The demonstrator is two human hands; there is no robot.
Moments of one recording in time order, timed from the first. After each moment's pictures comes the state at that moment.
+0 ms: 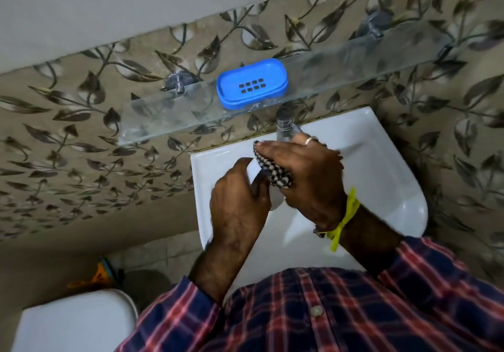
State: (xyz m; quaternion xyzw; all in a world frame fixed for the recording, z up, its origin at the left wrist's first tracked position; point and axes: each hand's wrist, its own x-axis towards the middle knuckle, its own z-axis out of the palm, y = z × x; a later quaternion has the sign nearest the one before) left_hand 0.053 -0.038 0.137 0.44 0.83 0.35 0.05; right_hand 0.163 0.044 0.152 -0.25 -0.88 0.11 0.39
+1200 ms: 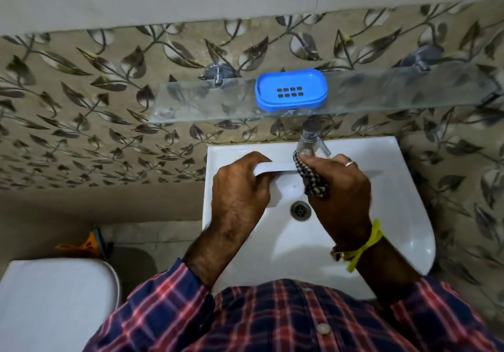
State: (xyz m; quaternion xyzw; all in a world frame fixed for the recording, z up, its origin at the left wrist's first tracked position) left_hand 0.033 -0.046 0.156 0.43 0.80 0.41 0.05; right_hand 0.169 0.049 0.132 -0.30 -0.85 0.12 0.41
